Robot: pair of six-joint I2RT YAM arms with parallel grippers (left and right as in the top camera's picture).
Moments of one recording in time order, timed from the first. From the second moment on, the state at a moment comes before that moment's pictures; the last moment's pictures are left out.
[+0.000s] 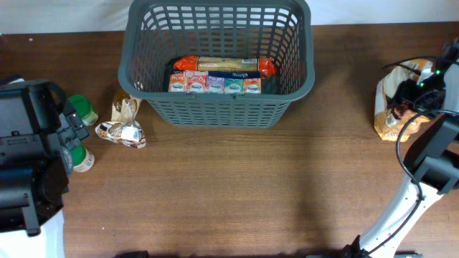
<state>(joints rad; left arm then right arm) 0.10 1.20 1.76 -1.38 -0.55 -0.26 -0.50 2.36 2.12 -1.33 -0.08 0.00</state>
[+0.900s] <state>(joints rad) 0.10 1.20 1.76 -1.38 -0.55 -0.26 -0.30 1.61 2.12 -1.30 -0.17 0.06</state>
